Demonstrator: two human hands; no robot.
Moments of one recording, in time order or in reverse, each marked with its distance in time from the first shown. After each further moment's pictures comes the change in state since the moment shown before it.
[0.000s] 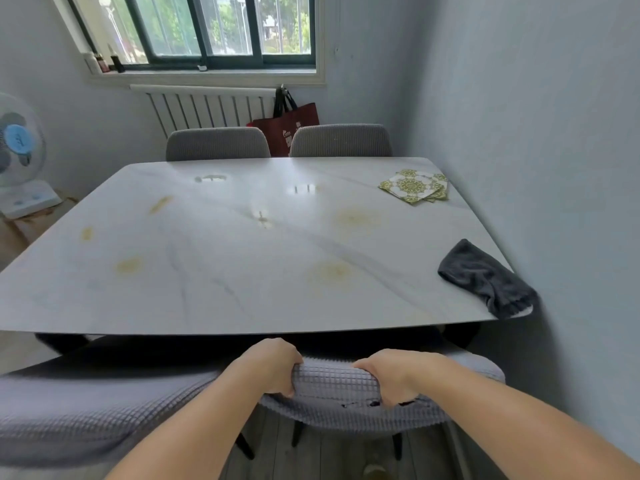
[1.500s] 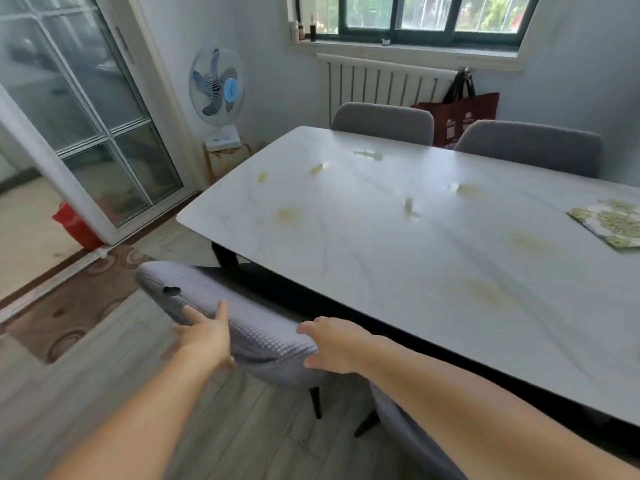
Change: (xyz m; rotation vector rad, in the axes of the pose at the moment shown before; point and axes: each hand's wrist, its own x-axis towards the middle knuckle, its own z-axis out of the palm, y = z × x) left_hand -0.151 -0.182 0.098 -0.475 0.019 -1.136; right_hand 0.115 -0.234 -0.027 -0.269 0.127 -0.520
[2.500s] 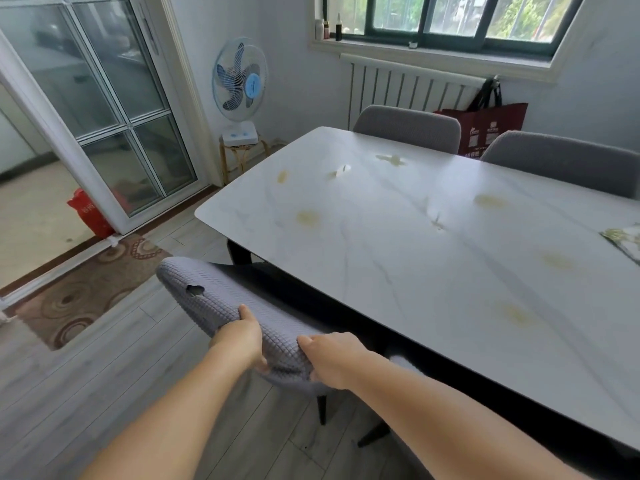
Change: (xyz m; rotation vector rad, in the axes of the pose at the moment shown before) left_hand 0.016 0.011 -0.006 -0.047 -0.080 0.066; right_hand 0.046 -0.023 0.019 -0.235 0.021 -0.049
